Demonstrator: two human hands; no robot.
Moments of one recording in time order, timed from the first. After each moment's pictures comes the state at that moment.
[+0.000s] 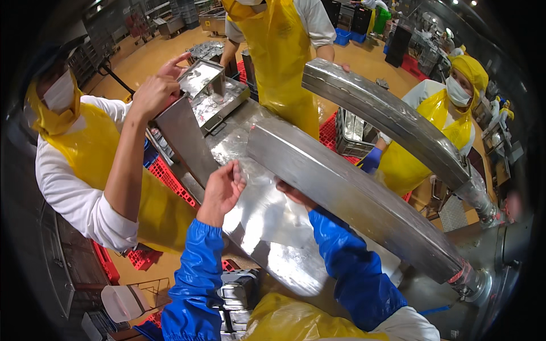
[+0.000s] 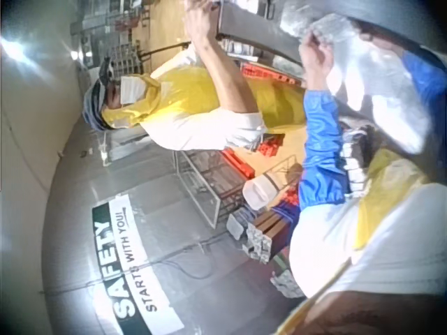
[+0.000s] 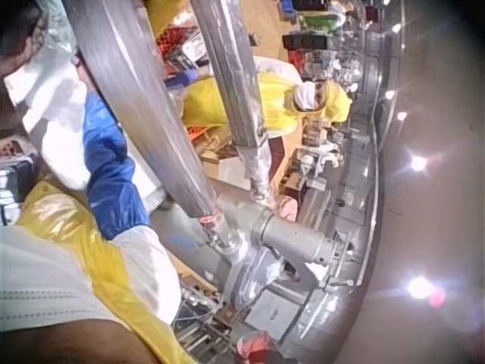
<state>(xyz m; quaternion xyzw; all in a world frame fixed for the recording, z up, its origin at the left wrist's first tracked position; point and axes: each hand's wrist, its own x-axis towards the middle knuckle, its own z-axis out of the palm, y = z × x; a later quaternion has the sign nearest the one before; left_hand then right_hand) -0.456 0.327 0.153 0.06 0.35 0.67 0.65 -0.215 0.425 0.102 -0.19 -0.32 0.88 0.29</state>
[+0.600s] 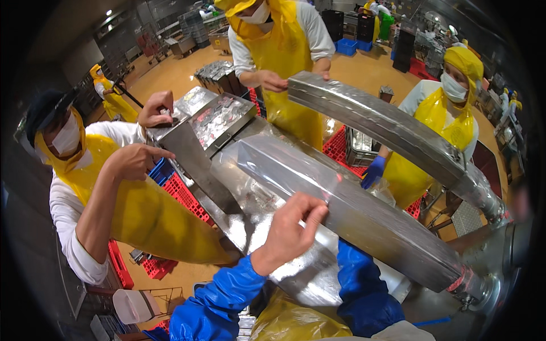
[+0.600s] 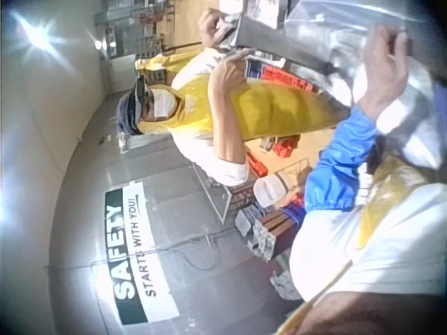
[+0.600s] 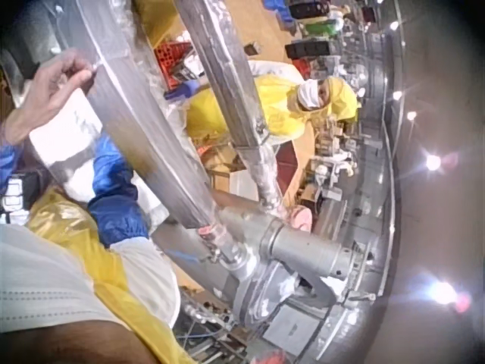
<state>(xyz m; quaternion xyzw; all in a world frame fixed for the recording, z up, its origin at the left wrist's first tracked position) -0.243 0.278 0.281 0.65 0.51 0.54 0.19 -0.074 0.381 0.084 -0.25 -0.28 0.85 0.37</state>
